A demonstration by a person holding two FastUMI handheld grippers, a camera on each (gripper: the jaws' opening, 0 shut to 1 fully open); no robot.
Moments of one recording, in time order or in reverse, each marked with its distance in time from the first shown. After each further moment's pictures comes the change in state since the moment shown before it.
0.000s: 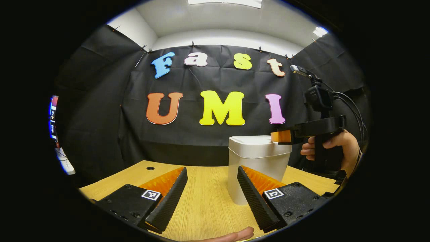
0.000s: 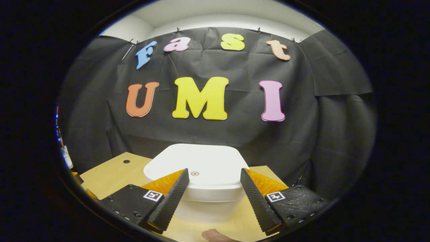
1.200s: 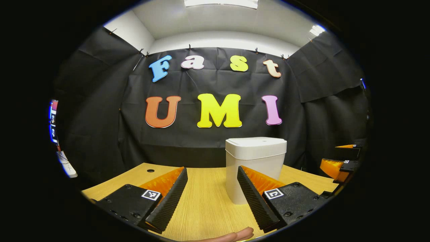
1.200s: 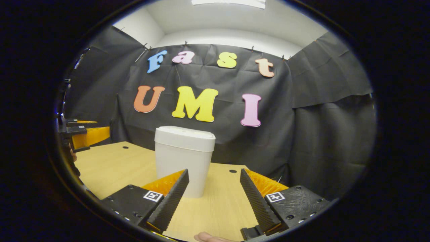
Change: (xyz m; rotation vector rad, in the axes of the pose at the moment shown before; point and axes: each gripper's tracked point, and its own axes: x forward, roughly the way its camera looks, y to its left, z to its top) left arm -0.013 -0.011 0.007 0.027 -0.014 -0.017; right arm -0.158 -0.065 -0.091 -0.101 -0.139 -0.035
